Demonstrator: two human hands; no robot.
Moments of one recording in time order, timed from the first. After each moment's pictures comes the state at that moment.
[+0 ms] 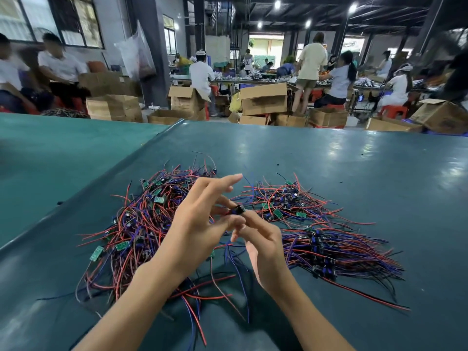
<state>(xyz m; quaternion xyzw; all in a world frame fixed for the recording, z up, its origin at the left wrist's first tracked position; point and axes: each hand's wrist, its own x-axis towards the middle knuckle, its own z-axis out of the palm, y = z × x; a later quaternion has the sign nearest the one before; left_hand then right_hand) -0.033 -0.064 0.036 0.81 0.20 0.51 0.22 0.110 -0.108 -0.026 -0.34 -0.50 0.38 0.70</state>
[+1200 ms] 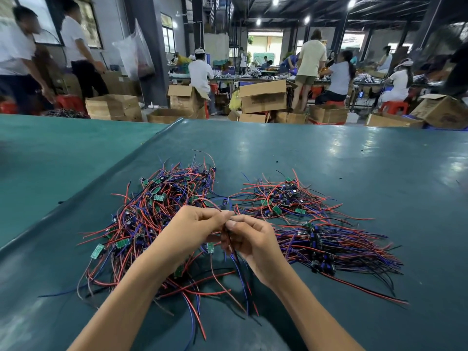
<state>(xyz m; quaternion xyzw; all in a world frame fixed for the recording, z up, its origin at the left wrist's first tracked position) -0.037 -0.056 0.026 0.66 0.33 0.33 0.60 0.110 -0.110 -0.018 -0.36 -0.42 0.53 0.64</state>
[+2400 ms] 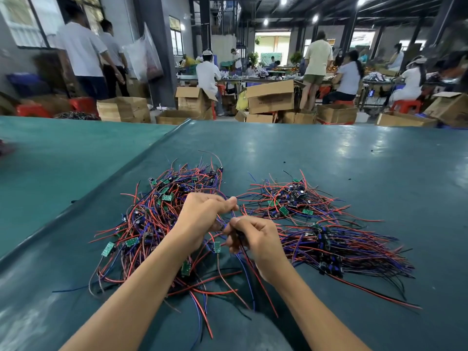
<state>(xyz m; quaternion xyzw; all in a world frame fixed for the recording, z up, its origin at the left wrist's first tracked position) -0.015 -0.021 0.021 0.60 0.42 0.39 0.56 0.101 -0.105 -0.016 -0.42 -0.45 0.45 0.64</state>
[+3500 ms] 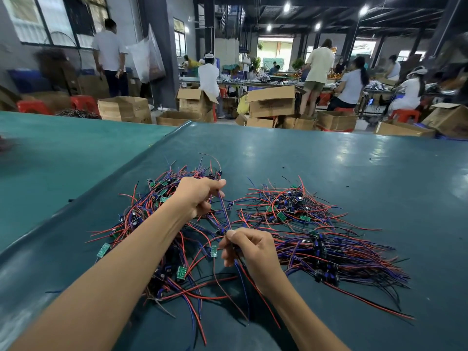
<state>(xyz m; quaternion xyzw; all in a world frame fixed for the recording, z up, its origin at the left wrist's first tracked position) -0.001 0.043 0.040 0.48 0.50 0.38 0.61 0.098 -0.117 -0.019 -0.44 -0.48 0.42 0.63</state>
